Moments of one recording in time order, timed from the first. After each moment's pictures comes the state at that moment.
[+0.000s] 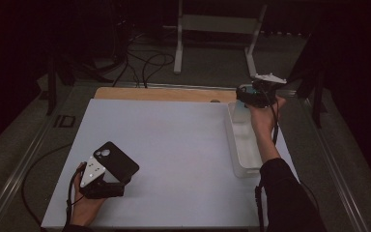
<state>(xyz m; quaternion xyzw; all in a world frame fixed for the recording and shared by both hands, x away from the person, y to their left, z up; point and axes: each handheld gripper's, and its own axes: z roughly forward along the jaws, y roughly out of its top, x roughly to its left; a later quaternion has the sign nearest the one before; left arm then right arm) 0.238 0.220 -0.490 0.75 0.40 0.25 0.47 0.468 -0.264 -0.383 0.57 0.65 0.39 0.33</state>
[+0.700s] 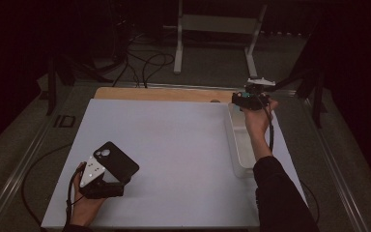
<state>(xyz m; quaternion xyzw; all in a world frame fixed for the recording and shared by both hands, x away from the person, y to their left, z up) 0.238 0.221 -0.490 0.74 0.41 0.25 0.47 0.488 -0.258 -0.416 0.58 0.66 0.34 0.32</state>
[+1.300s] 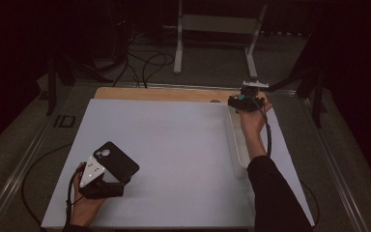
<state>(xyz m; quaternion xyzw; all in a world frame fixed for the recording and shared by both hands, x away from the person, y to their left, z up) 0.238 0.221 -0.489 0.74 0.40 0.25 0.47 0.499 -0.251 -0.437 0.60 0.66 0.33 0.31</state>
